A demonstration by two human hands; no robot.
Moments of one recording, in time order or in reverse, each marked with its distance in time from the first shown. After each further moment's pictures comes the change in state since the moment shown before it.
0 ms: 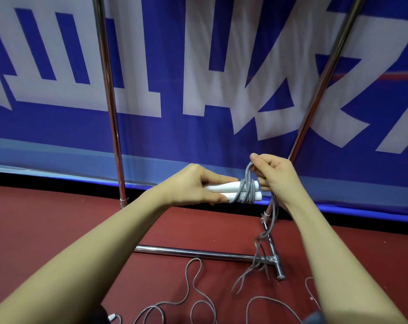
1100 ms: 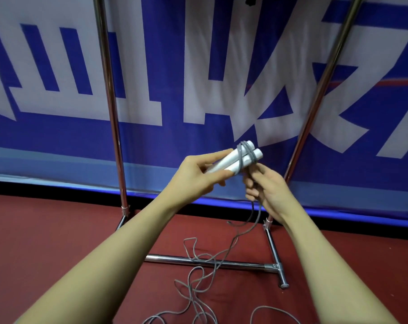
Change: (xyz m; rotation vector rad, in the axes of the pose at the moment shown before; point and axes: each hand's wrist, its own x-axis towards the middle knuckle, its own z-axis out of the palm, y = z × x) left_hand 0.011 0.017 0.003 -0.350 0.372 0.084; right_hand 0.003 0.015 0.013 0.394 -0.148 0.077
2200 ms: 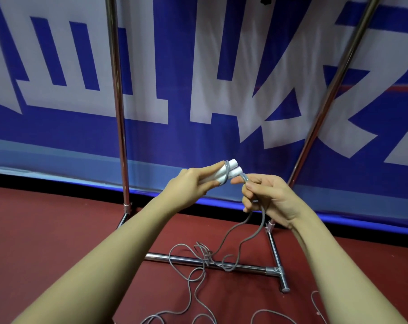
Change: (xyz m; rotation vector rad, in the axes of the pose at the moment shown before) left_hand 0.004 -0.047 -0.023 0.591 -0.065 -0.072; right_hand -0.008 -0.008 -0.001 -0.059 -0.284 0.127
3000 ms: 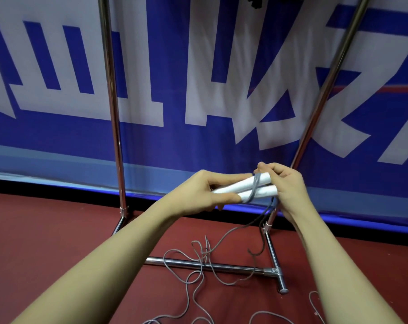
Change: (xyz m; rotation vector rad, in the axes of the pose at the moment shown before) left_hand -0.013 0.049 -0.007 -0.422 -0.234 0.165; right_hand 0.005 -0.006 -0.013 -0.178 0.566 -0.229
